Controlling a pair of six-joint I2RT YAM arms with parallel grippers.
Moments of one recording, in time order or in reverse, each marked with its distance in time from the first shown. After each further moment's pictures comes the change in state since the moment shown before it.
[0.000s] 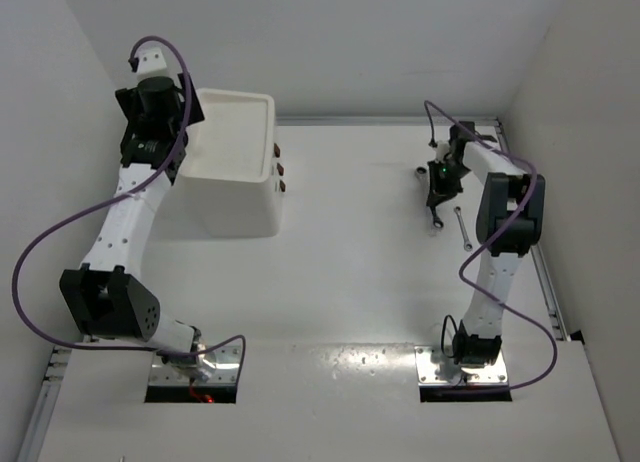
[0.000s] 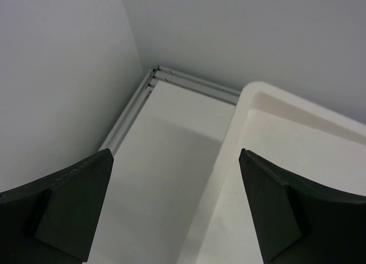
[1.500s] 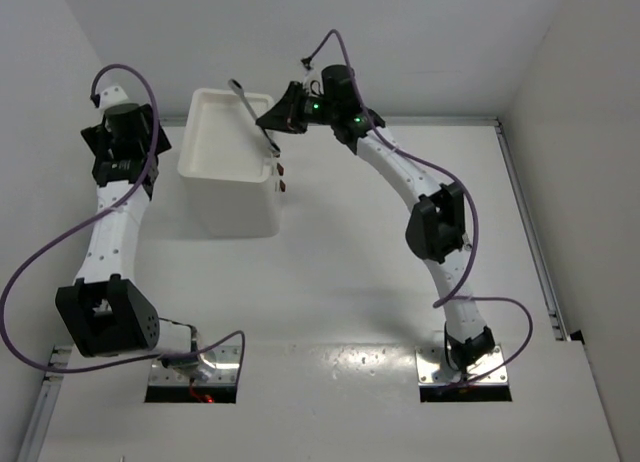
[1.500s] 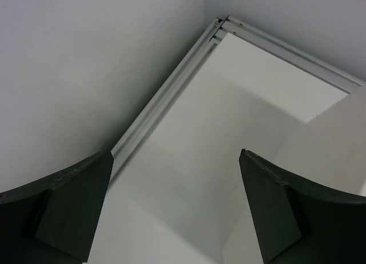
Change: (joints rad) left arm 0.203 -0.077 -0.203 -0.074 0.029 -0.056; right arm 0.608 0.162 0.702 0.614 -0.507 1.072
